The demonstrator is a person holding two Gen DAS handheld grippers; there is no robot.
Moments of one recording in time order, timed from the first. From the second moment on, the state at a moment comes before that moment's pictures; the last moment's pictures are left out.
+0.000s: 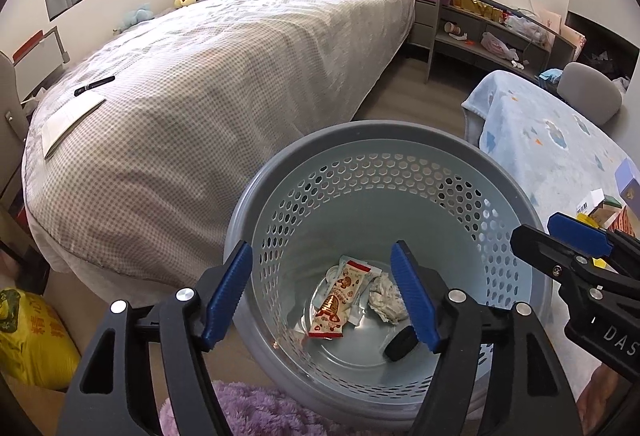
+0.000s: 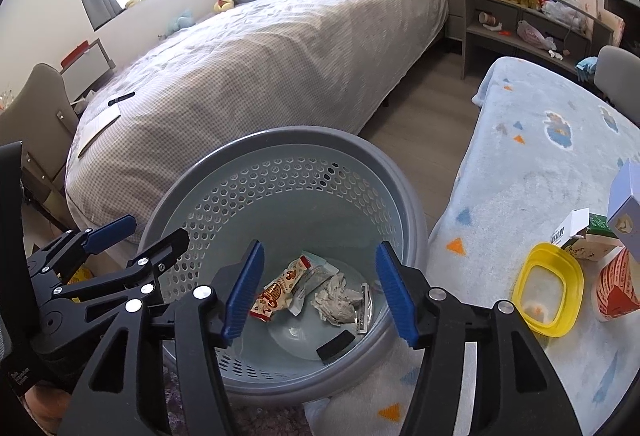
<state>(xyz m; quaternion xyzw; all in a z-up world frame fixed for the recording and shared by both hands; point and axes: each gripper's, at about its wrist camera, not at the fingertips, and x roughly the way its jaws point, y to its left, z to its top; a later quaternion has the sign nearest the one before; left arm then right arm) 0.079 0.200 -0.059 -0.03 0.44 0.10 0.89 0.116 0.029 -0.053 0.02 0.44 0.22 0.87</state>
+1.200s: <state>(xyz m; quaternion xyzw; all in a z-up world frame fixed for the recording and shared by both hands) 0.052 0.164 -0.038 -0.01 0.43 0.08 0.90 0.080 -0.013 -0.036 0.04 0.42 0.20 0.88</state>
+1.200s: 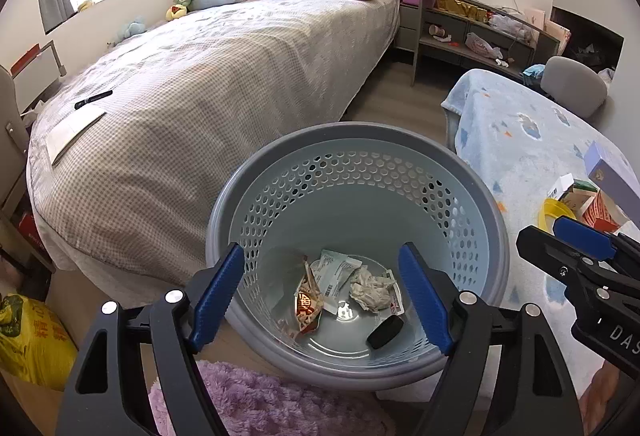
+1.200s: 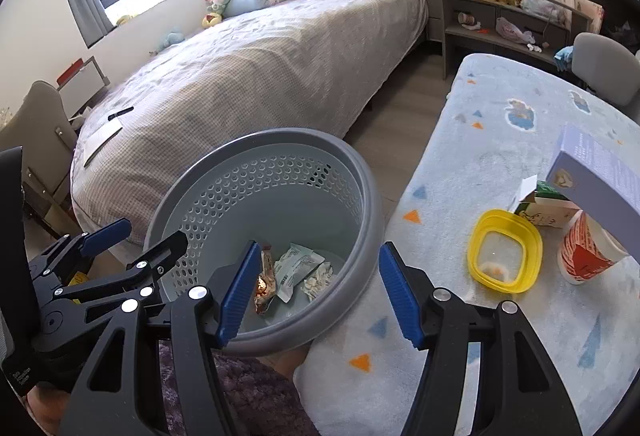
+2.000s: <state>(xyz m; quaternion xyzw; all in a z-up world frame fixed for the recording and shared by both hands) 0.075 0.046 -0.020 -0.01 0.42 0.02 0.91 0.065 -0.176 0.011 -0.03 0.39 0.13 0.91</state>
